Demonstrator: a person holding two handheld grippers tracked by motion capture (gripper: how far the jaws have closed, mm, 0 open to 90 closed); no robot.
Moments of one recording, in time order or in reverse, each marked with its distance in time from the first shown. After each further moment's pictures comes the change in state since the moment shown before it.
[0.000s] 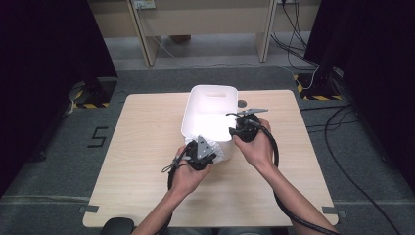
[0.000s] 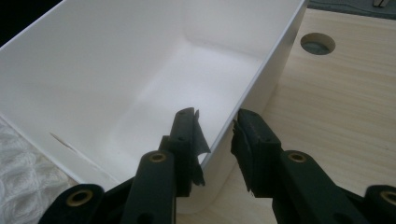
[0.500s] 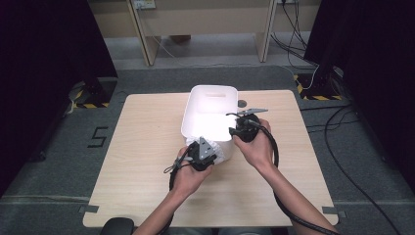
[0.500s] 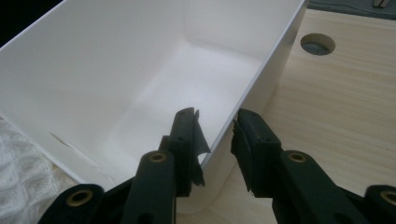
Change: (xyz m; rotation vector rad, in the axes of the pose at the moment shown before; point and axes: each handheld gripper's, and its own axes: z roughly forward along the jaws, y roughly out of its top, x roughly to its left) left arm -0.003 -0.003 0.006 0.032 0.007 0.015; right arm 0.000 0.000 0.000 -0.001 0.001 0.001
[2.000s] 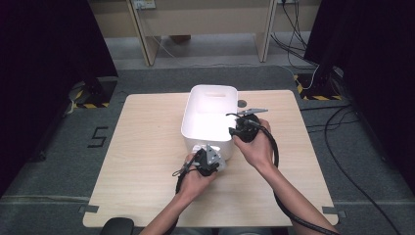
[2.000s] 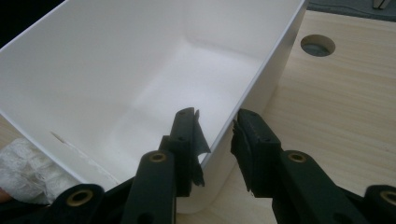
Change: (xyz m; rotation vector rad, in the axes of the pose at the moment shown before) left arm -0.013 -0.030 0.041 0.108 -0.031 0.001; right arm 0.001 0.000 0.000 -0.004 0.001 0.001
